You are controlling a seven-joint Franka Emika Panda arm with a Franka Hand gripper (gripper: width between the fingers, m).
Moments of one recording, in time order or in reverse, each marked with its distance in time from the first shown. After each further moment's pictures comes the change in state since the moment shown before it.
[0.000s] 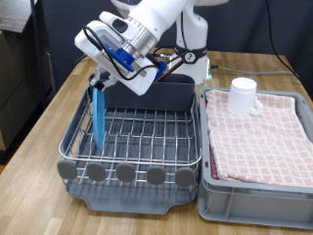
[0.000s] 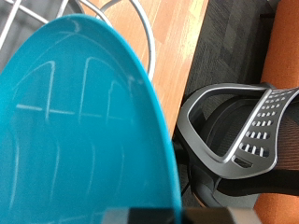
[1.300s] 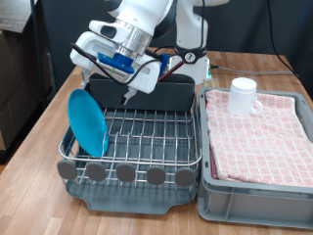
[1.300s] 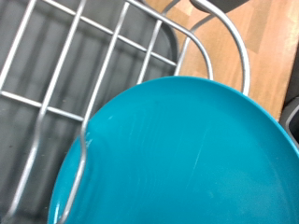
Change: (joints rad) arm -0.059 0.022 0.056 -0.065 0.939 0.161 -0.820
